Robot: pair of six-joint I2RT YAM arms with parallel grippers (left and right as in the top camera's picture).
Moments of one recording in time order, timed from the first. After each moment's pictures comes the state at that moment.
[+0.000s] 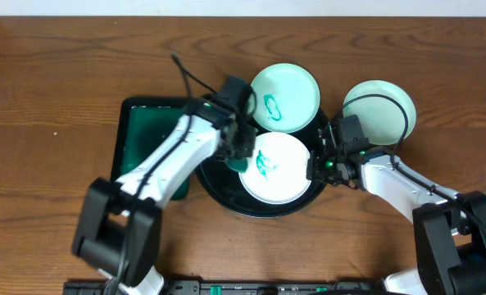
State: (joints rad) left arm -0.49 1.79 1.29 -0.84 0.16 -0.35; right arm 0.31 1.67 0.77 -0.33 -0.32 0.47
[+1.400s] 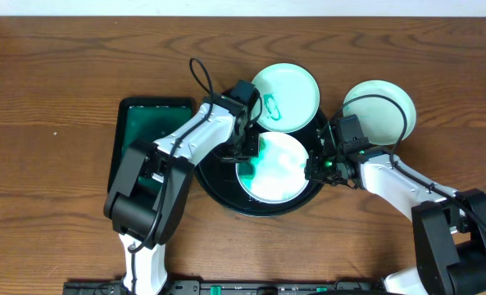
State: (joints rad) left arm -0.47 2.03 1.37 -0.86 0.18 -0.44; right arm 0.30 1.68 0.78 -0.33 -0.35 0.47
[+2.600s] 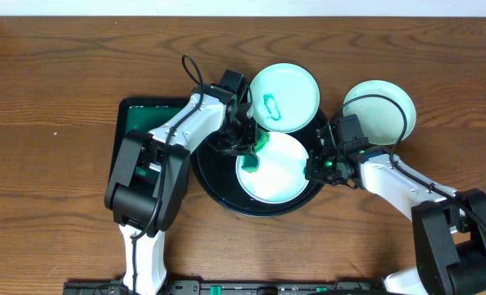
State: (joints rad) left arm -0.40 2.08 1.44 -0.86 0.41 -0.40; right arm 0.30 1.68 0.78 -0.34 -0.35 0.47
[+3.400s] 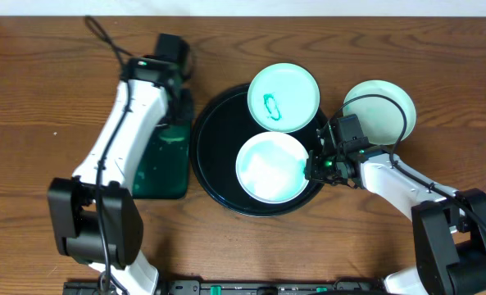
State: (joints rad) left arm -0.15 1.82 1.55 -1.12 -0.16 -0.40; right arm 0.30 1.68 0.78 -0.35 -0.35 0.47
